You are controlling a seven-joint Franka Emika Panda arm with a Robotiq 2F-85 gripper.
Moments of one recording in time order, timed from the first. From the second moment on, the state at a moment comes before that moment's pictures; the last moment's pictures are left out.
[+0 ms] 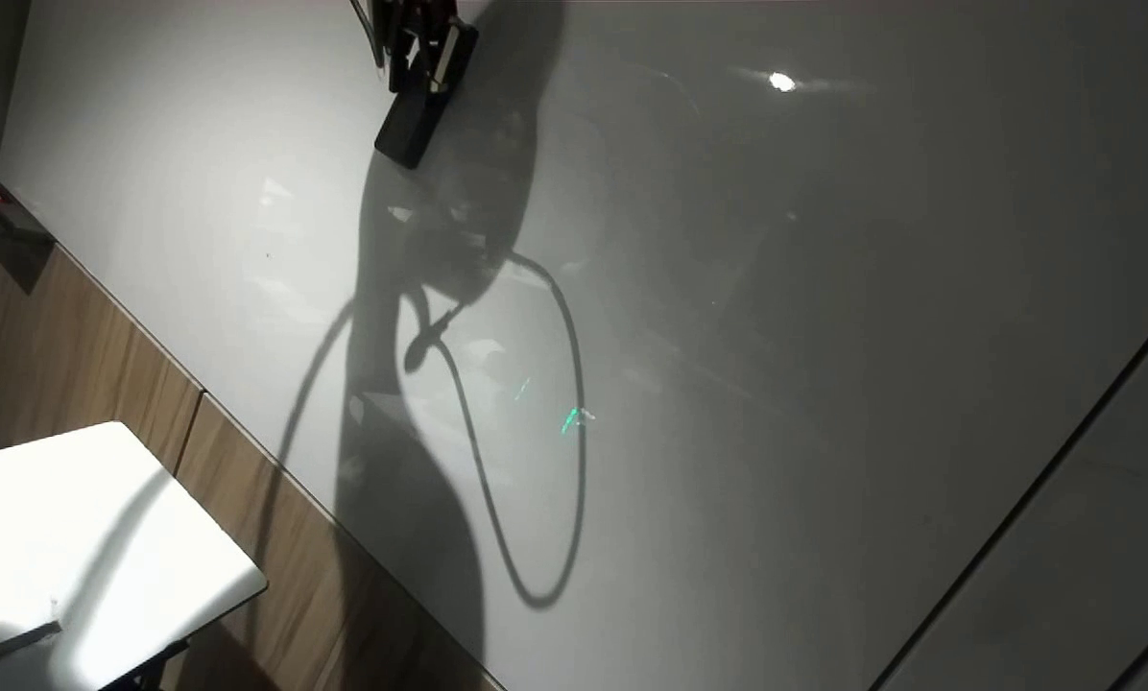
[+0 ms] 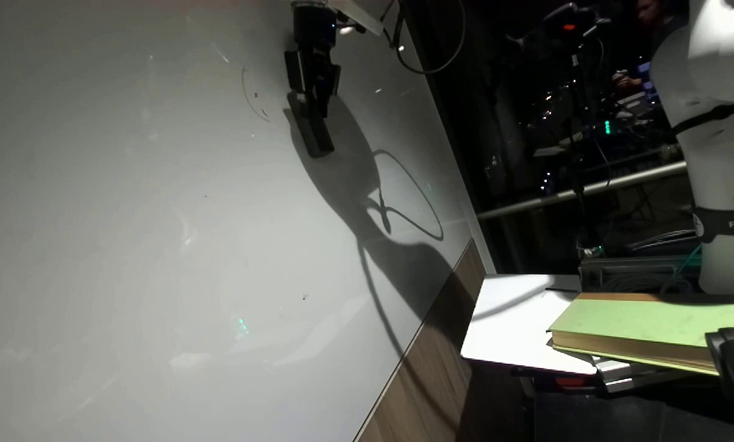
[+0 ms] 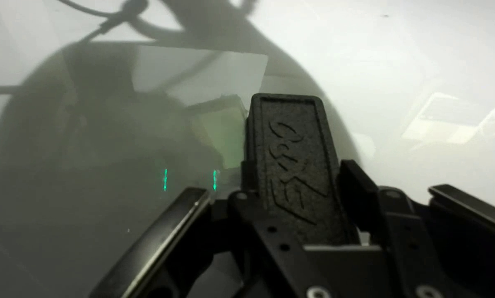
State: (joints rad) arm 0.06 -0.31 0.01 -1.96 0.08 2.14 0.00
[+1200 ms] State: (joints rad) arm 0.12 -0.25 0.27 -1.76 -0.10 2.18 0.22
